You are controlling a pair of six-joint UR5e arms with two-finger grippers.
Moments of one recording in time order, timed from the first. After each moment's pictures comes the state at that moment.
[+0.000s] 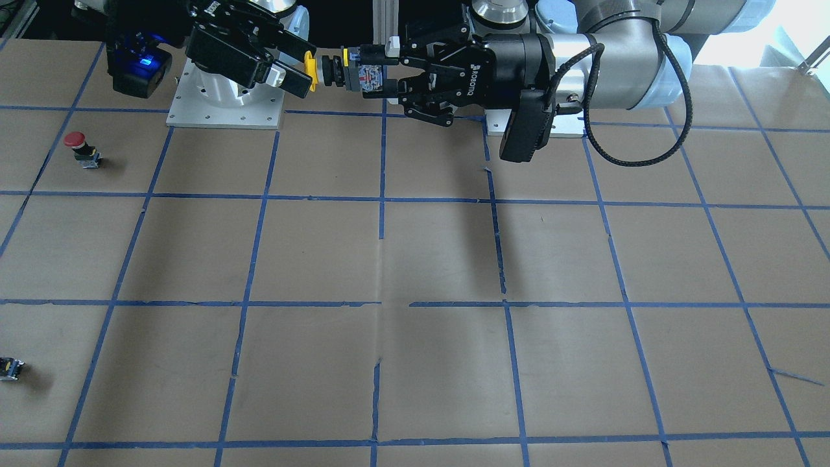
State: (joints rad) left arm -1.53 -1.56 -1.81 -1.61 0.01 0.24; right arm 1.44 -1.69 1.65 -1.48 -0.50 1.11
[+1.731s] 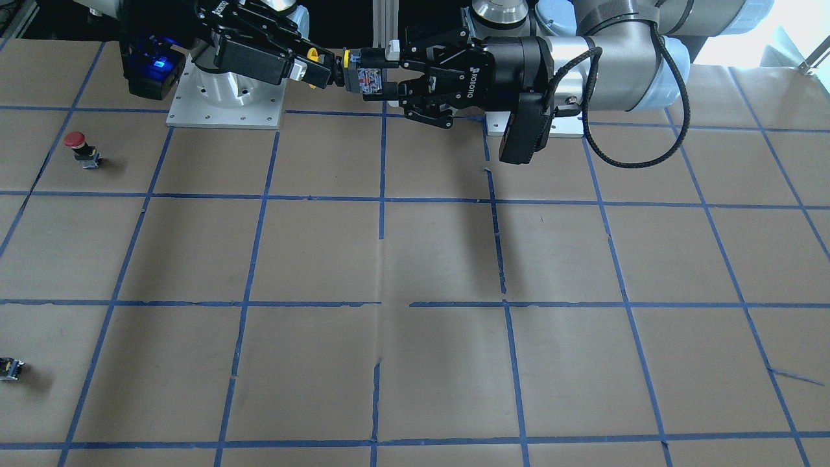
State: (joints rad) left arm -1.53 -1.56 -1.82 -1.61 0.02 0.24; right arm 1.44 -1.70 1.67 -1.48 -0.44 1.14
